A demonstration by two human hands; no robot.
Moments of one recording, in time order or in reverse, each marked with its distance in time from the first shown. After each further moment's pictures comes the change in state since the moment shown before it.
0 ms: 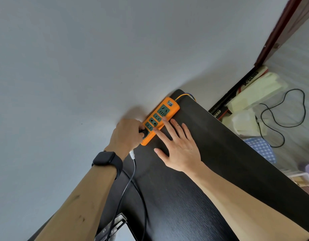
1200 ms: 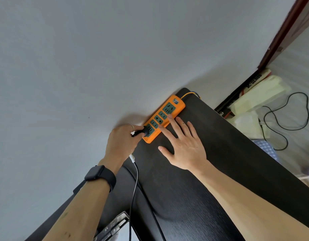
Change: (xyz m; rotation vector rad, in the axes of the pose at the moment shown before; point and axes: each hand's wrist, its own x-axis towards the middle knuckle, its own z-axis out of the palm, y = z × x) left_hand -0.029 -0.034 0.018 -0.351 0.204 -0.035; right_hand 0.002 -0.003 -0.005 -0.035 -0.035 0.024
